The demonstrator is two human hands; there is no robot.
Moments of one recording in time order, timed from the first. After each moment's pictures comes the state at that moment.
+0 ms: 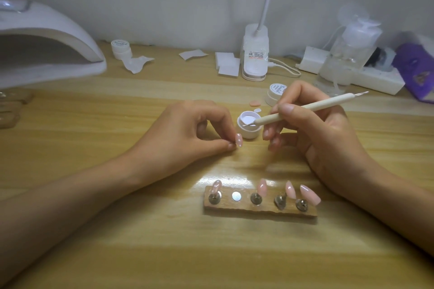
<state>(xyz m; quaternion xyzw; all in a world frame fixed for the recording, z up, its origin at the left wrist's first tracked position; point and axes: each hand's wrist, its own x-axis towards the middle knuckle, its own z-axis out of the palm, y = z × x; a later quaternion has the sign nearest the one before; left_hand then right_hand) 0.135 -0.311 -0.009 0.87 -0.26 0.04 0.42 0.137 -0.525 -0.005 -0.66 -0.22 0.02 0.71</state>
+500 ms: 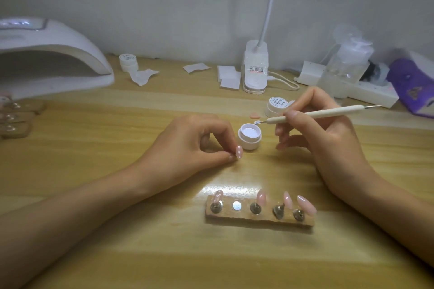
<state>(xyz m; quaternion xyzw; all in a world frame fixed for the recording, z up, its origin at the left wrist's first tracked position) 0.134 -0.309 -0.011 0.86 -0.27 0.05 0.42 0.142 -0.533 -0.002 -0.71 -0.20 -0.07 0.68</state>
